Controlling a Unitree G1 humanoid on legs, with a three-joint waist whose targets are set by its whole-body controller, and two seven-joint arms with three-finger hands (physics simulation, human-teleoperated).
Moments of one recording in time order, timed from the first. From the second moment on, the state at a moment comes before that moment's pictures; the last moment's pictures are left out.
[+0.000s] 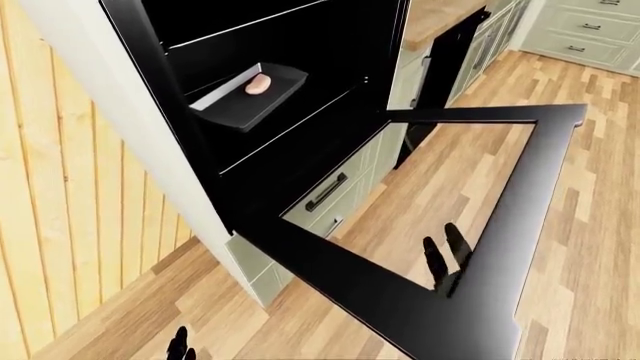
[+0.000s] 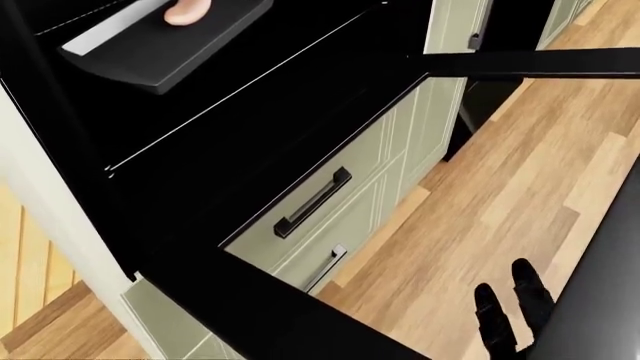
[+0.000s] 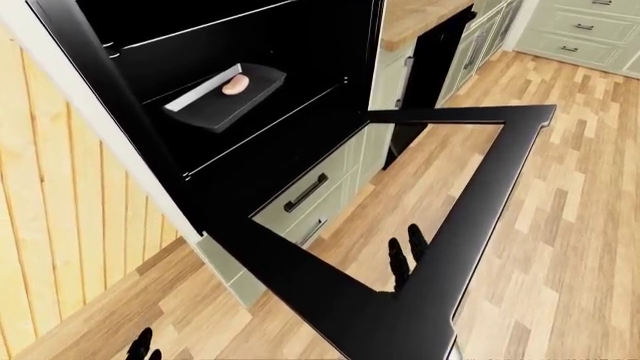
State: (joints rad) left arm -0.07 0.24 0.28 1.39 -0.26 -0.57 -0.21; right arm 0.04 -0.09 -0.23 0.41 0.65 -0.18 0.45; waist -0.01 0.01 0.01
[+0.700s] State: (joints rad) left arm -0.07 0.24 0.28 1.39 -0.26 -0.58 -0.22; right arm -0.08 -0.08 -0.12 -0.36 0.50 0.45 0.16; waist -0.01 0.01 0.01
